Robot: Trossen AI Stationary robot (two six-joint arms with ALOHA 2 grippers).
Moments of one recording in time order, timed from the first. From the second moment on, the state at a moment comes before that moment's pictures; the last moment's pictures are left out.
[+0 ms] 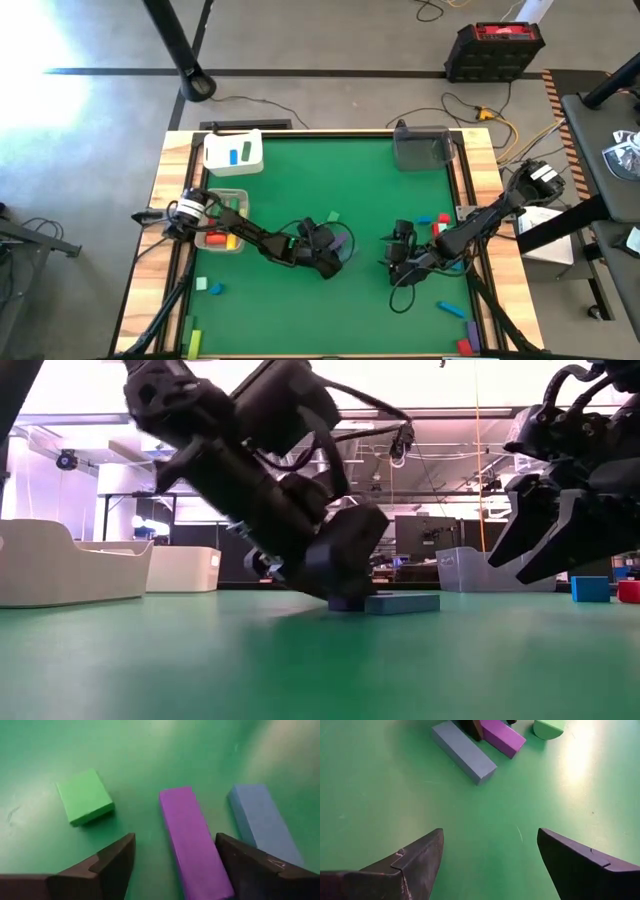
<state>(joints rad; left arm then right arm) -0.26 2.09 1.08 0.18 -0.61 -0.61 0.54 1.46 0.56 -0.13 0.58 0.45</state>
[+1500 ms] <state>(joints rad) 0.82 1.50 1.05 -0.80 -0.35 -0.53 0.54 1.44 0.58 -0.11 0.58 0.36</state>
